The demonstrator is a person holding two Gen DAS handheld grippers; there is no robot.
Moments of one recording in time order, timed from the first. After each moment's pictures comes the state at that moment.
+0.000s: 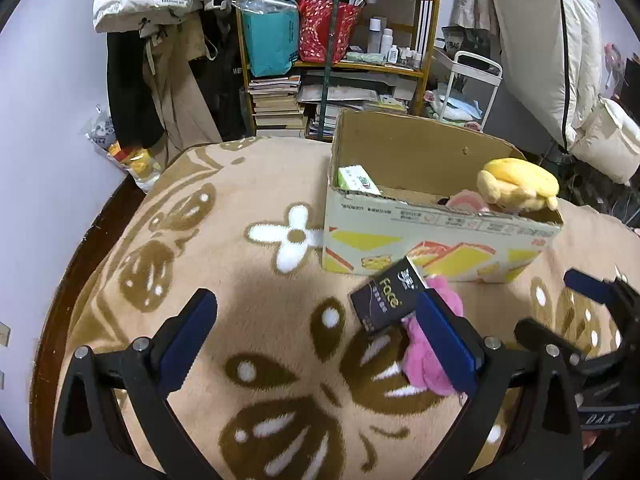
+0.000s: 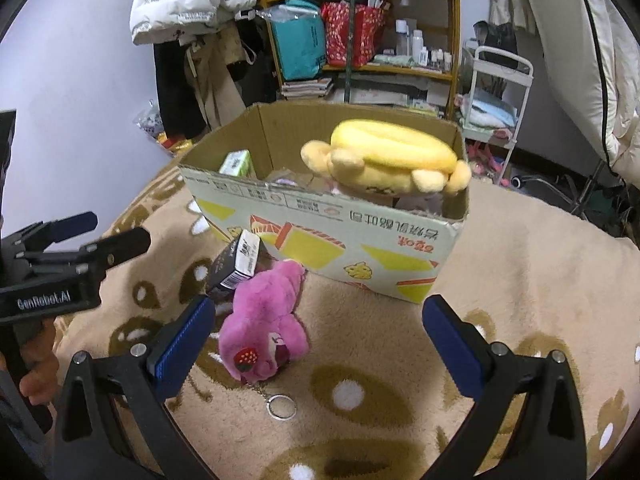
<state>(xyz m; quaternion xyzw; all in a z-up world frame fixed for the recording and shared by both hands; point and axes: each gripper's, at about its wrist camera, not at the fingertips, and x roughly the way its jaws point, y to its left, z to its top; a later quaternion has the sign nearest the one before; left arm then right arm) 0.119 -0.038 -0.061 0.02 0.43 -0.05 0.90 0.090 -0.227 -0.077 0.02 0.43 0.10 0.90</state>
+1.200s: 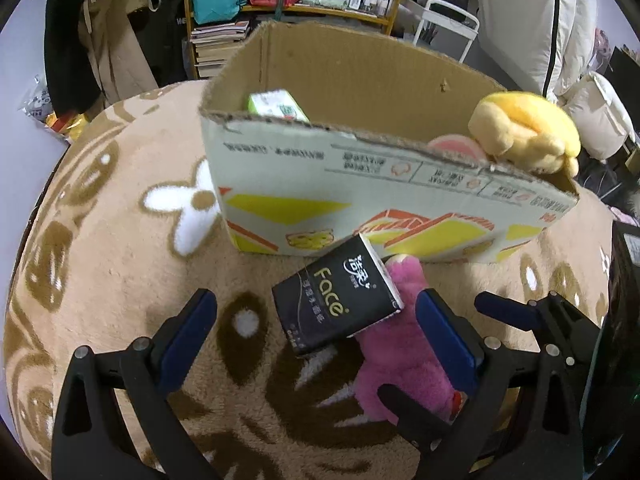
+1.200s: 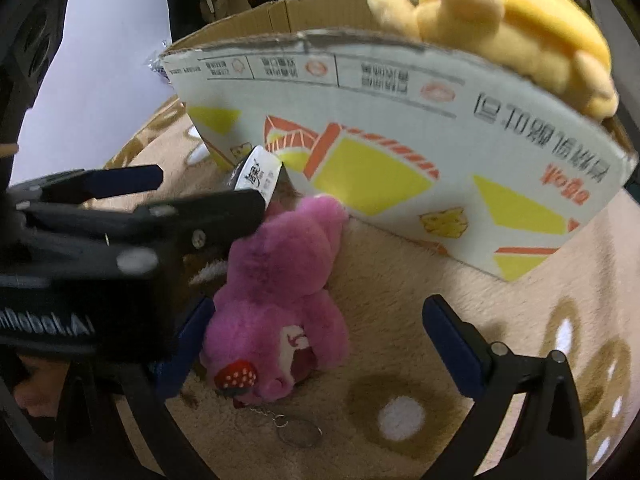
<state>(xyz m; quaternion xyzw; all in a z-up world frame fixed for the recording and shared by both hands) 0.166 -0.083 -0.129 0.00 0.51 -0.13 0.85 0.128 -0.188 -0.155 0.01 0.51 0.15 0.85</state>
